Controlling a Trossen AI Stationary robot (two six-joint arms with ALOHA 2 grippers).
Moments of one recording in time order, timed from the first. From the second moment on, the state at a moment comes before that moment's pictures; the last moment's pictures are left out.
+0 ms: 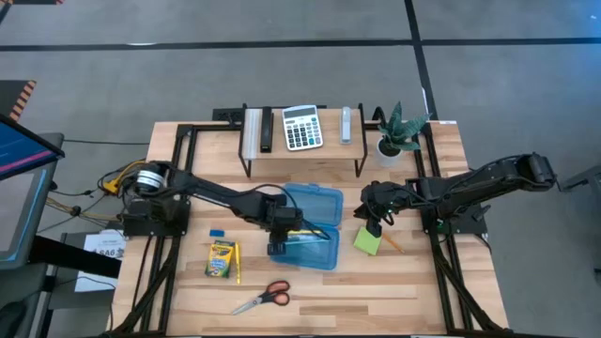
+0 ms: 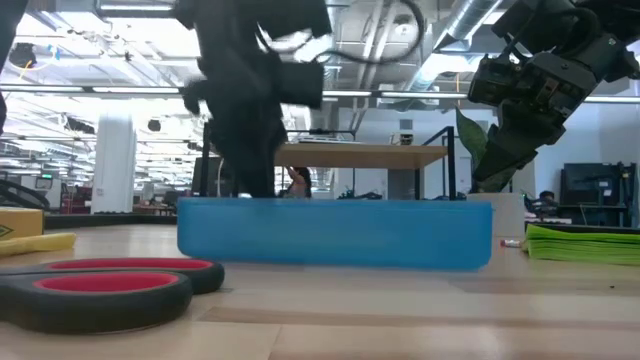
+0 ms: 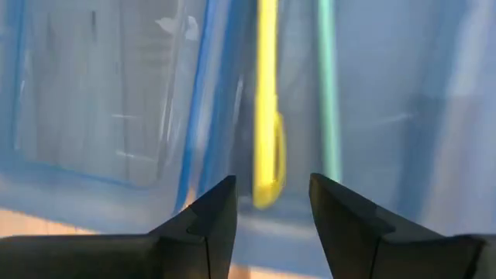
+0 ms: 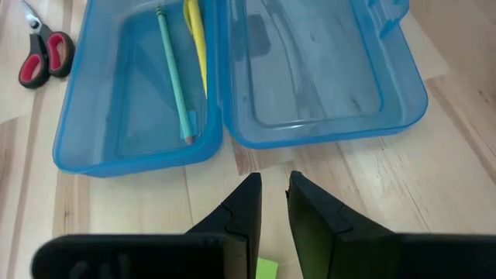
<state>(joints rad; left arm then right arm) -0.15 1.83 1.25 -0.68 -0.06 -0.15 0.04 1.07 0.44 -0.13 0.00 0.38</state>
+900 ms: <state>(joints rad) -0.66 1.68 0.96 -0.31 -0.32 -0.54 0.05 1.07 0.44 -0.12 0.00 0.38</state>
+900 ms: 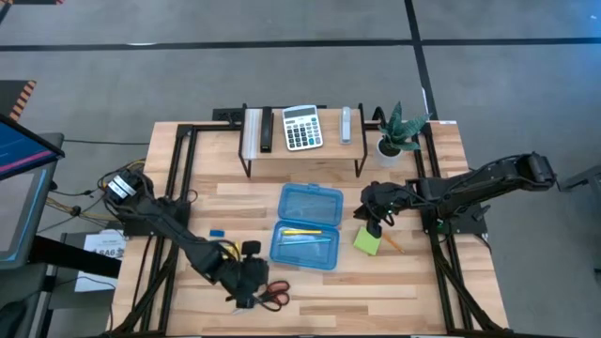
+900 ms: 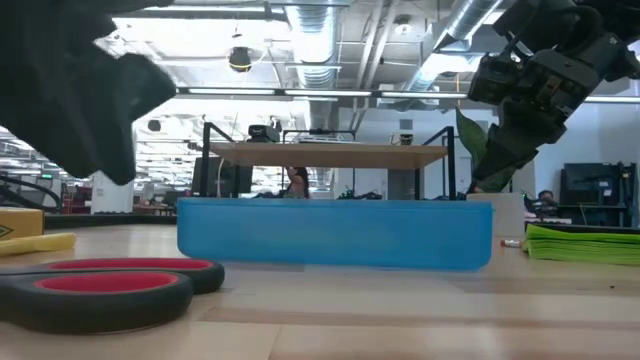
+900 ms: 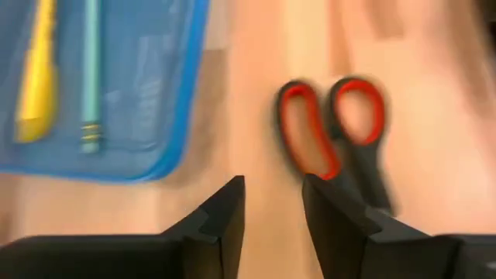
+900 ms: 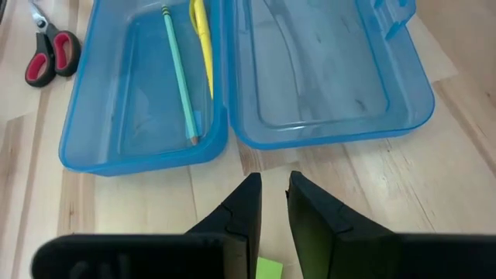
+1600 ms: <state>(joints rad) -0.73 1.69 0.88 -0.06 -0.26 -0.69 0.05 1.07 0.44 -0.12 0.00 0.39</state>
